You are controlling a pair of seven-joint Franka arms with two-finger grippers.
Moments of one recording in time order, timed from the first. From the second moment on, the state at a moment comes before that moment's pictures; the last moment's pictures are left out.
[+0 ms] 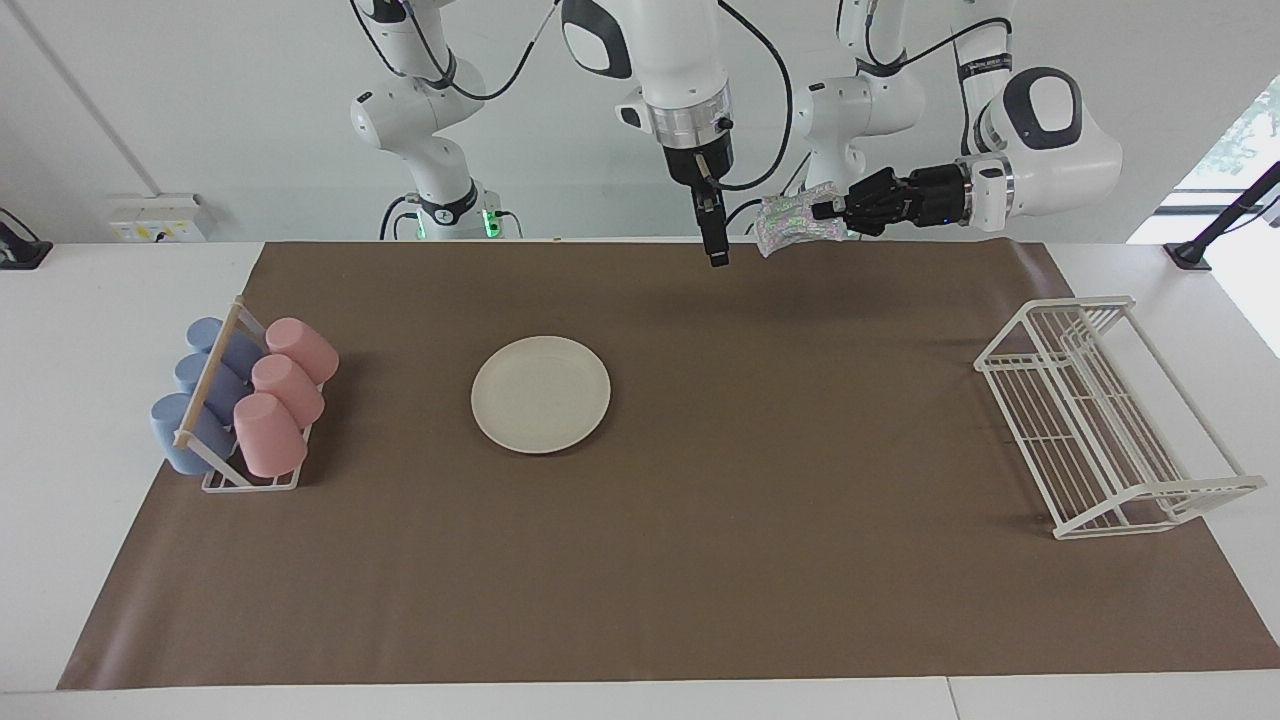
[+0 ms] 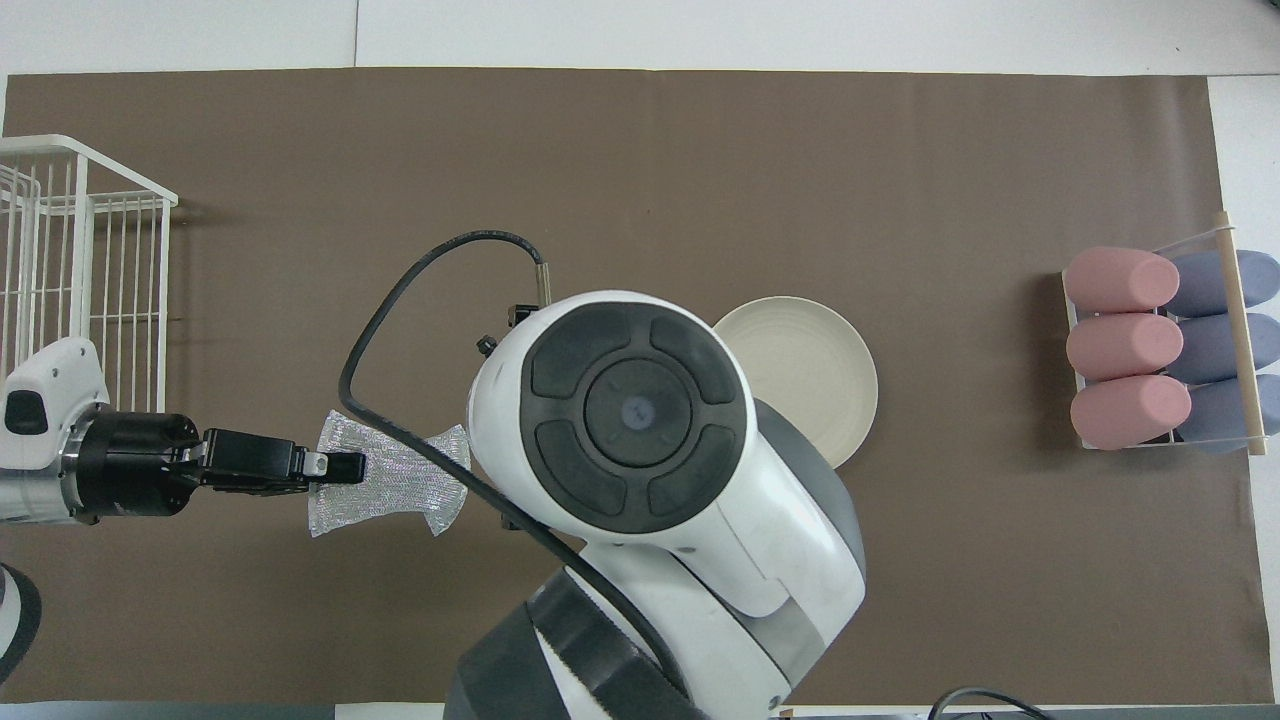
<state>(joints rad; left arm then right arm) 0.05 -0.29 0.04 -2.38 -1.28 1.50 0.37 0.68 0.21 0.08 -1.43 0.19 1.87 2.34</state>
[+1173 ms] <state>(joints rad) -0.02 -0.27 0.04 -2.39 -1.32 1.52 0.42 0.75 0.11 0.08 -1.68 0.26 2.13 2.37</state>
